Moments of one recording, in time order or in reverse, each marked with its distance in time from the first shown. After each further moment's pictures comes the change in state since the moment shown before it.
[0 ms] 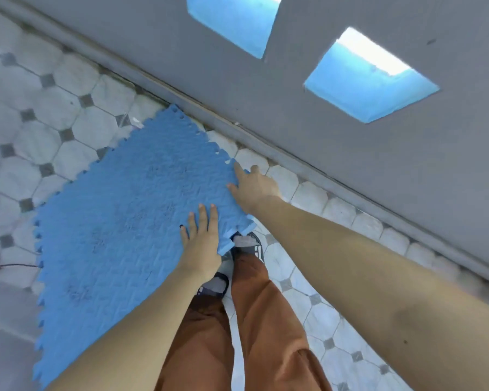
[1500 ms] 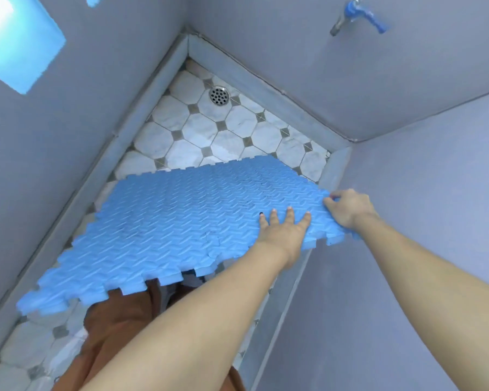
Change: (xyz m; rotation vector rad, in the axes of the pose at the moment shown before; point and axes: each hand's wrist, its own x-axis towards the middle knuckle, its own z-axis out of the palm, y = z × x) left_hand -0.368 0.461 0.401 1.339 -0.943 1.263; right_hand -0.687 0.414 0.358 1.411 0.129 1.689
